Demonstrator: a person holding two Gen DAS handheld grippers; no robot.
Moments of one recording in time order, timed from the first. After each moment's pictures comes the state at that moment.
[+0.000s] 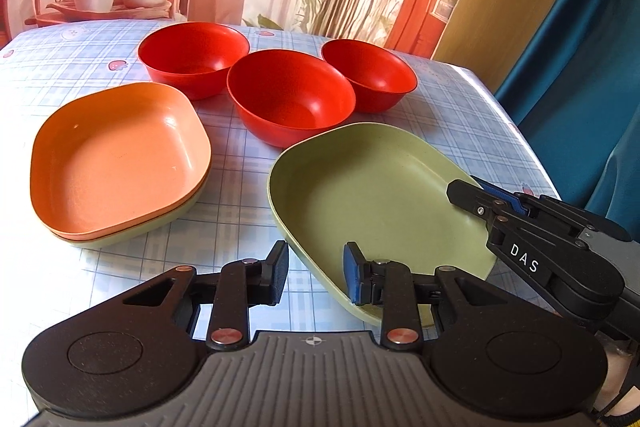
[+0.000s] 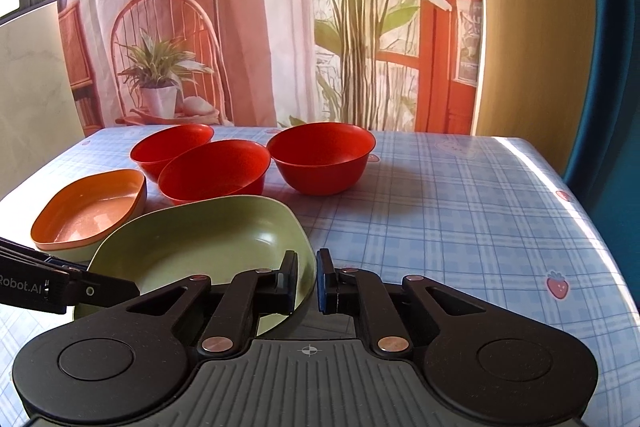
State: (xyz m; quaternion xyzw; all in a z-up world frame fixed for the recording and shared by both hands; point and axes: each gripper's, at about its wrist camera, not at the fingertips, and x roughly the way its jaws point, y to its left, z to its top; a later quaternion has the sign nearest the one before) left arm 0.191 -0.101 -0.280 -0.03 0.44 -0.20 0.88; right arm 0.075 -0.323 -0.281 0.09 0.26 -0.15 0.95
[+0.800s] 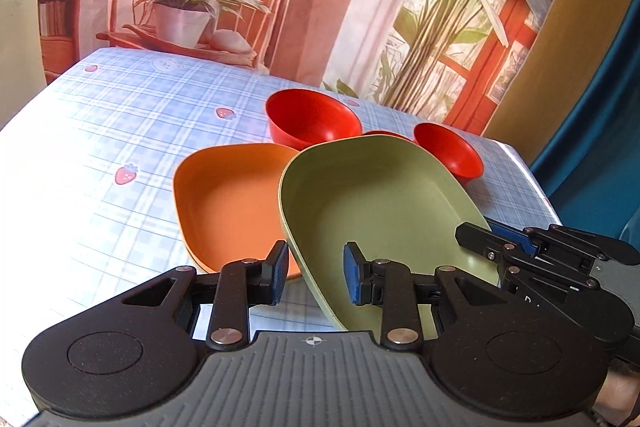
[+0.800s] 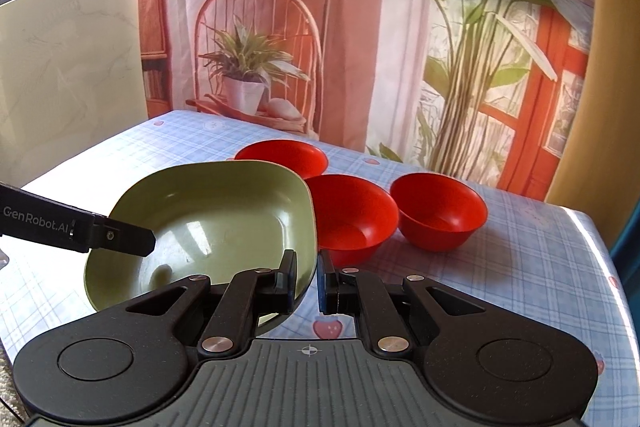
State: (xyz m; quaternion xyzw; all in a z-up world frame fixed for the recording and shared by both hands) left arm 0.191 0.001 -0.248 -0.08 0.38 -0.13 0.91; right arm 0.135 -0.237 -0.234 0.00 0.27 -0.07 0.96
